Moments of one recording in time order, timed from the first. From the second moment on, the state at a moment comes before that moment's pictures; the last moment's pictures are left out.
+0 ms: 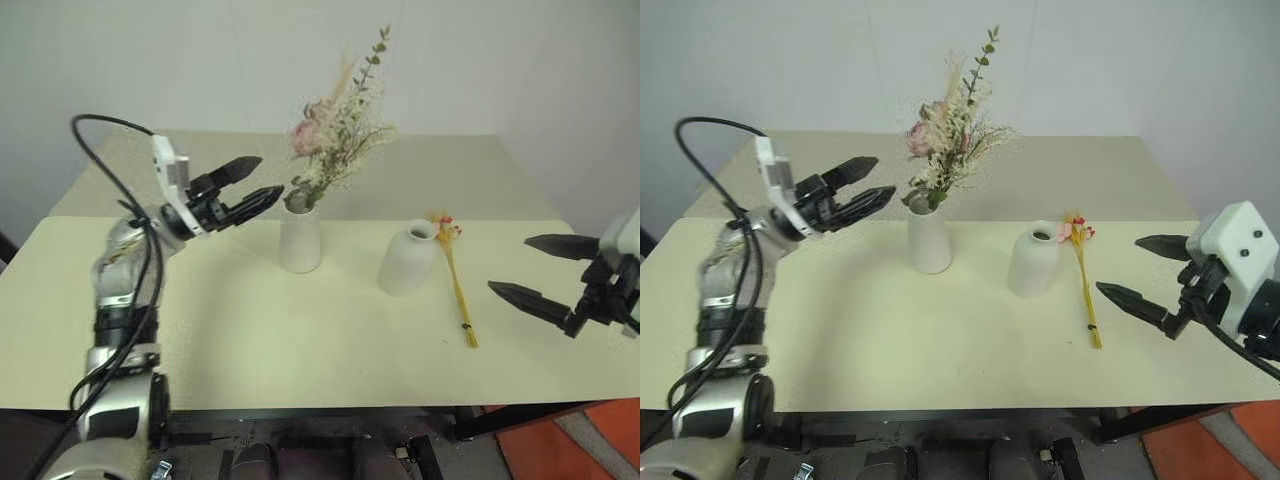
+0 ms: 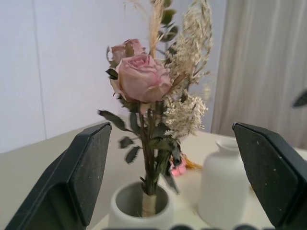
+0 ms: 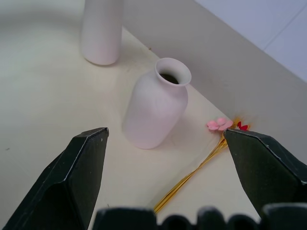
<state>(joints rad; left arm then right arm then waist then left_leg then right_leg) -0.74 0.55 0.22 0.19 -0.57 0.37 -1.08 0.01 -1.06 -0.70 -0.63 0.69 0.81 0.83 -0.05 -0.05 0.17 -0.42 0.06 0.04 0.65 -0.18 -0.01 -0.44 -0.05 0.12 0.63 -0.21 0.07</state>
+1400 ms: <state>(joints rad) -0.49 1.01 0.10 -0.20 -0.50 0.53 -1.24 -1.11 -0.67 0.34 0.95 0.04 0.79 0.84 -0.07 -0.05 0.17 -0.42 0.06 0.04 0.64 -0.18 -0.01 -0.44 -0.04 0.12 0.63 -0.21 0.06</state>
